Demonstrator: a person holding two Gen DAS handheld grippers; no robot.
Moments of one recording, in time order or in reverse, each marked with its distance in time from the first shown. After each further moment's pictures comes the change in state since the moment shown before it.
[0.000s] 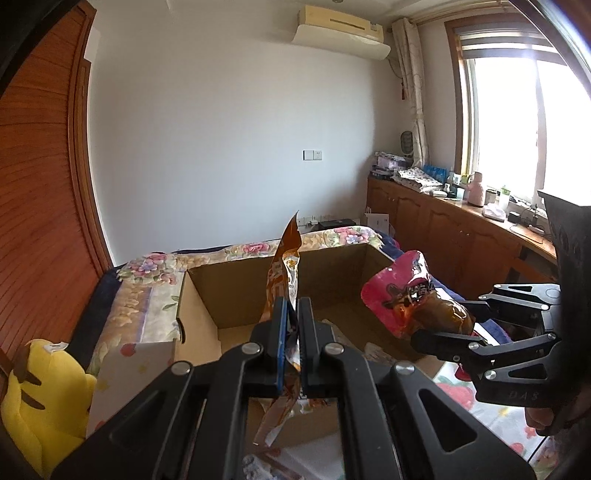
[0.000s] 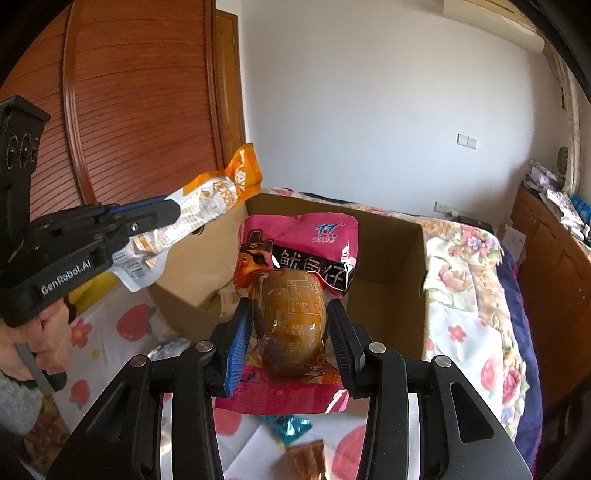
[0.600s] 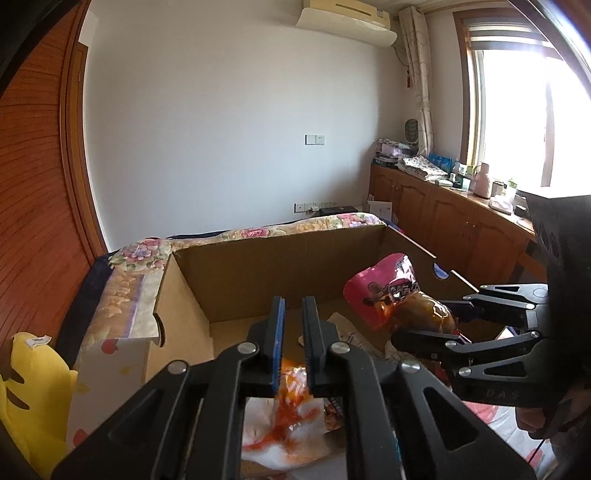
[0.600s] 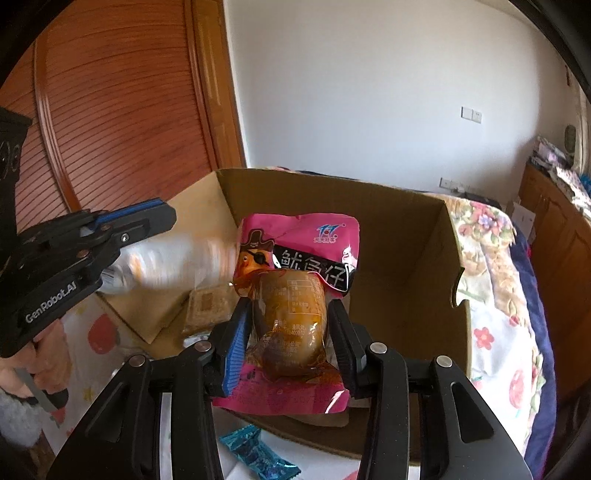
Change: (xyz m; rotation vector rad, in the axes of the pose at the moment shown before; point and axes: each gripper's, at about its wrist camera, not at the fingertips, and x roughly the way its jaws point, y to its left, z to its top) left arm 0.053 0.007 -0.012 -0.014 0.051 -0.002; right arm 0.074 -0.017 0.005 0.049 0.086 0.011
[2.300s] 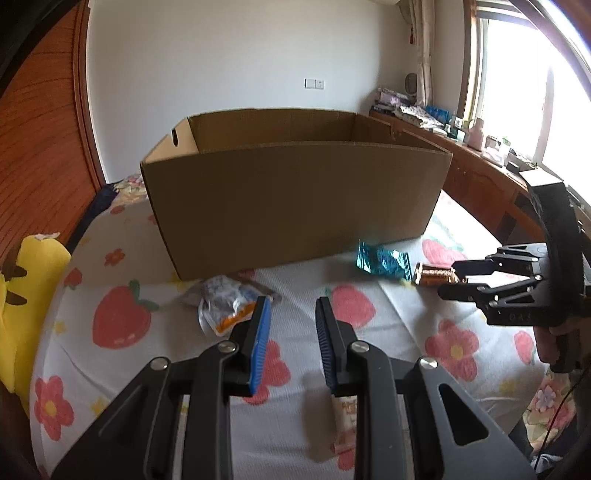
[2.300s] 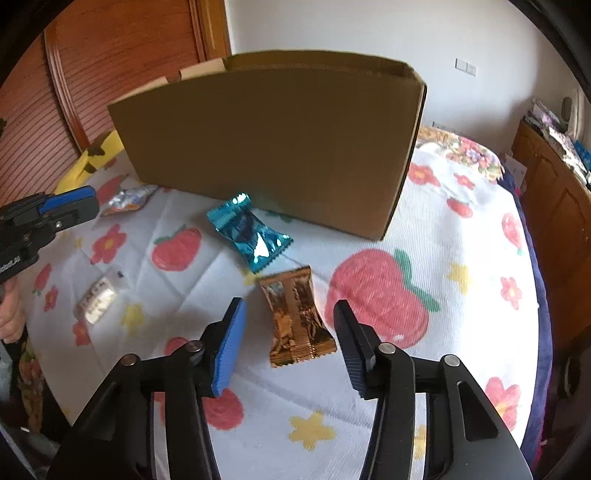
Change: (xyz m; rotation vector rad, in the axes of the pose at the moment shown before) left arm -0.076 -0.027 -0.139 -0.036 0.216 -0.016; right arm -0.044 -0.003 -0.148 -0.010 0.223 -0.031
